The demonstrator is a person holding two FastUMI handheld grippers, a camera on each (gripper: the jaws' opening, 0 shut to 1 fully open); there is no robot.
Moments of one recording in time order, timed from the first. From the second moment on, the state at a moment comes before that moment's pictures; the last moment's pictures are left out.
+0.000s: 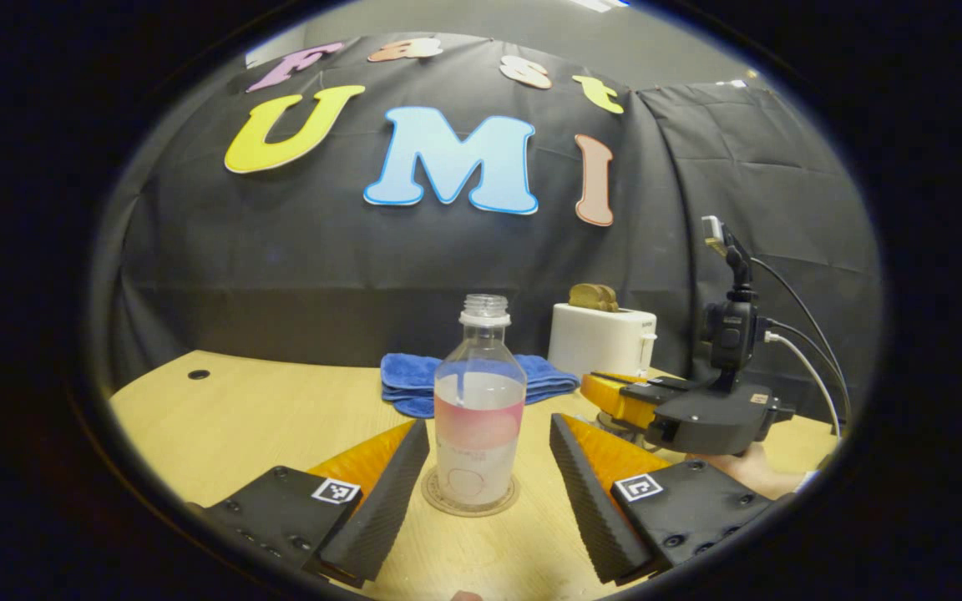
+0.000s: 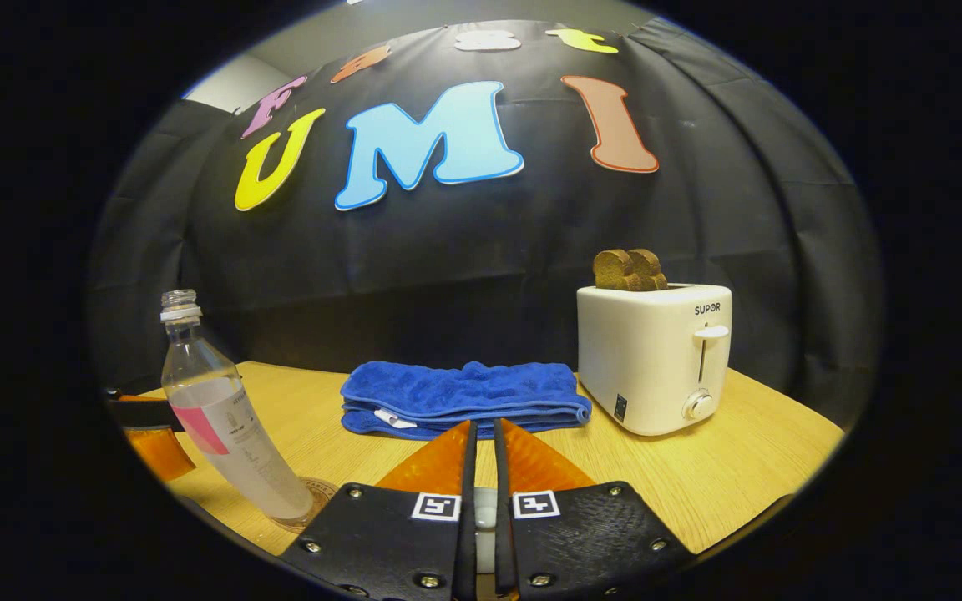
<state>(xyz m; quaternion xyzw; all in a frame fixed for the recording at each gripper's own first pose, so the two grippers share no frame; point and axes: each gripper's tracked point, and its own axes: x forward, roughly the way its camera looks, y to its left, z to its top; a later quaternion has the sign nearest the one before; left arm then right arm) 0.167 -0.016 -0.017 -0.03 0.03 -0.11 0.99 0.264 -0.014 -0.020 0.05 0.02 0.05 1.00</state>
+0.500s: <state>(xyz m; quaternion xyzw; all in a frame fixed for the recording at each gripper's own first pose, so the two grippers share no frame) 0.168 -0.014 -0.018 -0.03 0.03 -0.11 0.99 0.261 -0.015 -0.020 0.02 0.02 0.03 1.00</state>
